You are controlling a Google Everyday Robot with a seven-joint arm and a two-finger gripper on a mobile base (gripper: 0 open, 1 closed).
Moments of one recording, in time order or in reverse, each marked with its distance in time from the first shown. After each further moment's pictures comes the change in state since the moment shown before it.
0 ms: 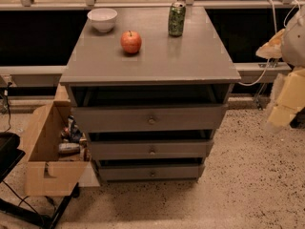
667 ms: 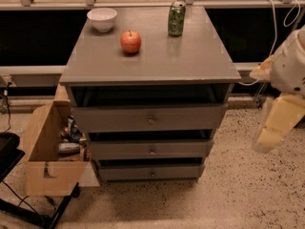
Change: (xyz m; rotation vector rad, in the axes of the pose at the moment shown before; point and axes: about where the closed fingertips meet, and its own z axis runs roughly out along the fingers) arm 0.010 0.017 0.036 -0.039 0.012 0.029
